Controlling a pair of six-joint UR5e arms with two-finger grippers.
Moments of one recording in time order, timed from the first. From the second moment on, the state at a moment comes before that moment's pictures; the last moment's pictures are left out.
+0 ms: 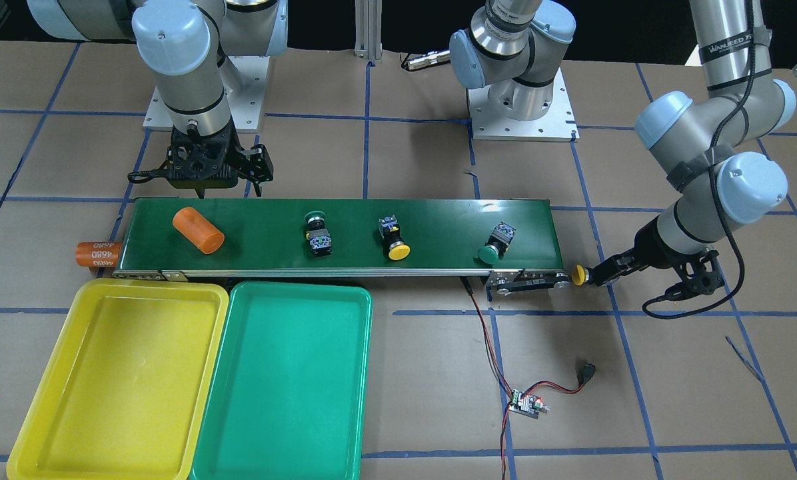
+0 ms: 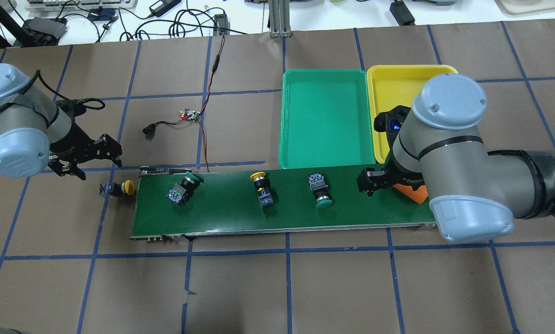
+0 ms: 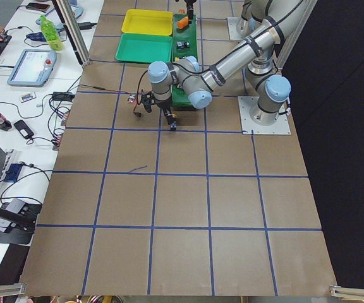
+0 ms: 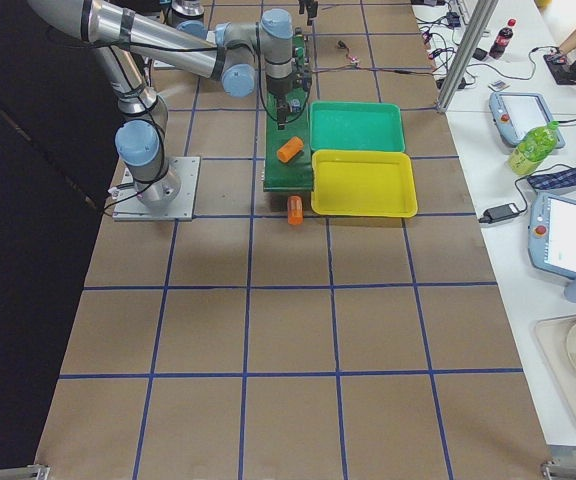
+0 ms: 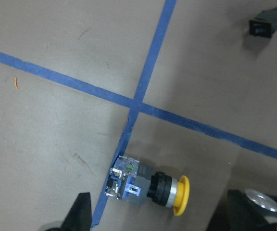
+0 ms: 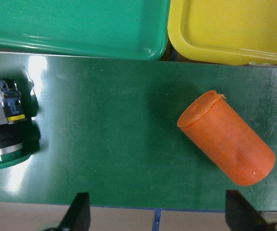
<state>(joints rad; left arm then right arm) -1.15 -1.83 -1.95 -1.04 1.57 0.08 1.64 -1.67 2.12 -2.04 -1.60 -0.01</state>
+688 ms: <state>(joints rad) -1.15 -1.86 -1.99 -0.99 1.50 0.10 1.64 -1.64 2.12 -2.04 -1.51 -0.01</state>
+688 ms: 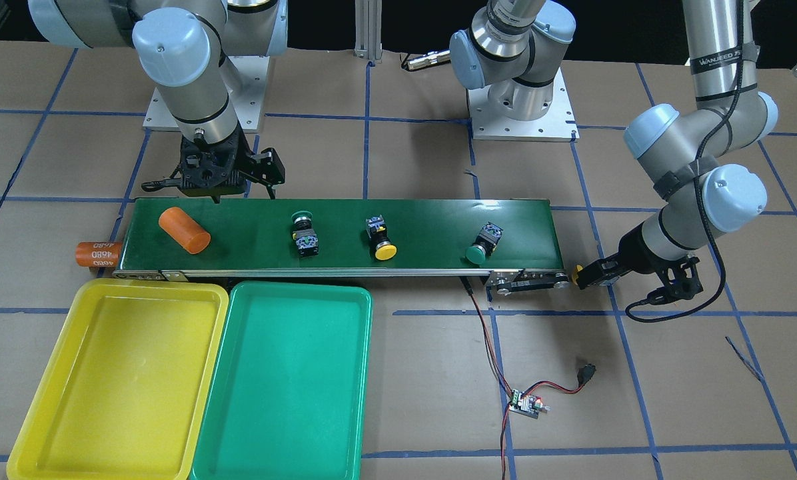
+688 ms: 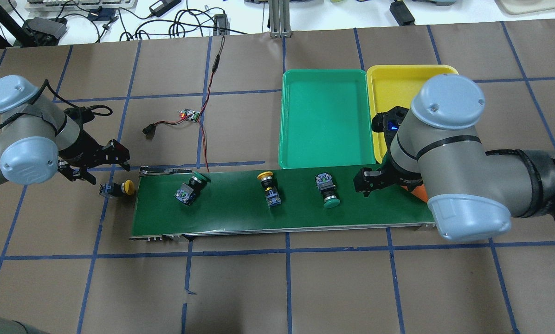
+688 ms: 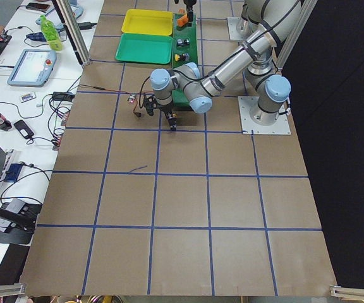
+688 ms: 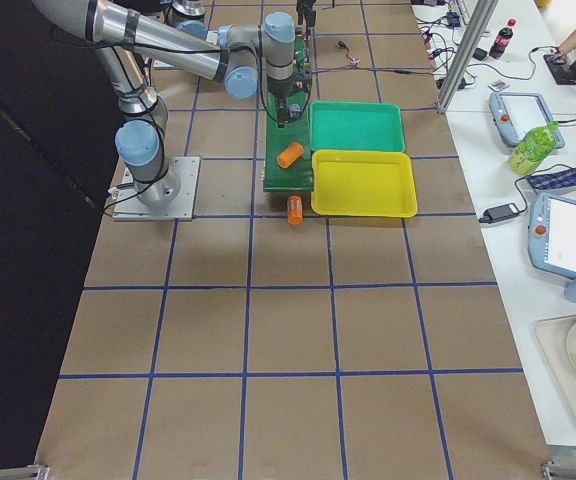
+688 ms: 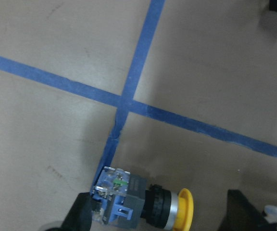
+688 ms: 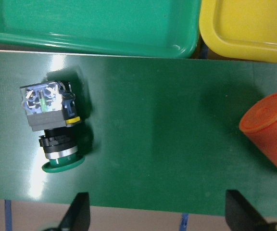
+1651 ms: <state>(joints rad) -1.14 -1.87 -2.00 -0.99 1.51 0.18 1.75 -1.51 2.10 -2.18 -1.51 0.00</state>
